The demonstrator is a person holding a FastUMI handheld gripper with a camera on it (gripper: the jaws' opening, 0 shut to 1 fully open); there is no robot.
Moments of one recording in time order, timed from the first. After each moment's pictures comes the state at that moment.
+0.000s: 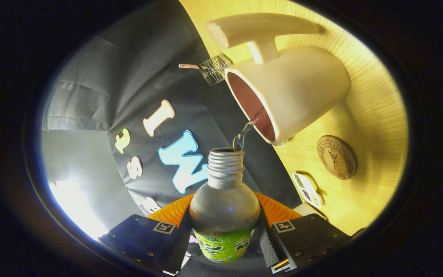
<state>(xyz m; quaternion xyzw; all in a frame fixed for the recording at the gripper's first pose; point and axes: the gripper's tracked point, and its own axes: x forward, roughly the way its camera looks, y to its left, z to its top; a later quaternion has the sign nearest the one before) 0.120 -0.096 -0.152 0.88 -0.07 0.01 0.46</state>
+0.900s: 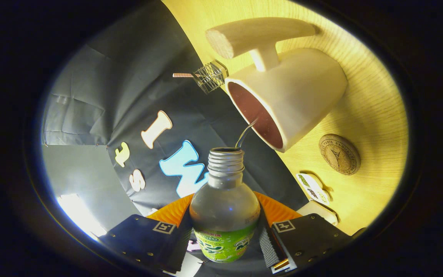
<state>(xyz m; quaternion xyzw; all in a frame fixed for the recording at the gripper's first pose) 0.125 -0.119 -0.148 0.90 -0.09 -0.01 0.43</state>
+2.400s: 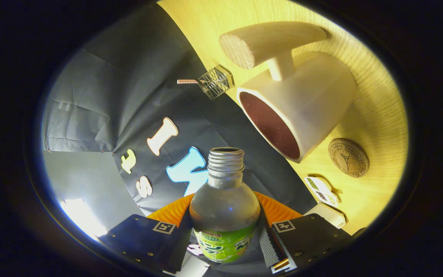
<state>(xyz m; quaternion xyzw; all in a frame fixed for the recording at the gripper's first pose) 0.129 -0.135 -0.146 0.90 -0.11 -0.01 0.41</state>
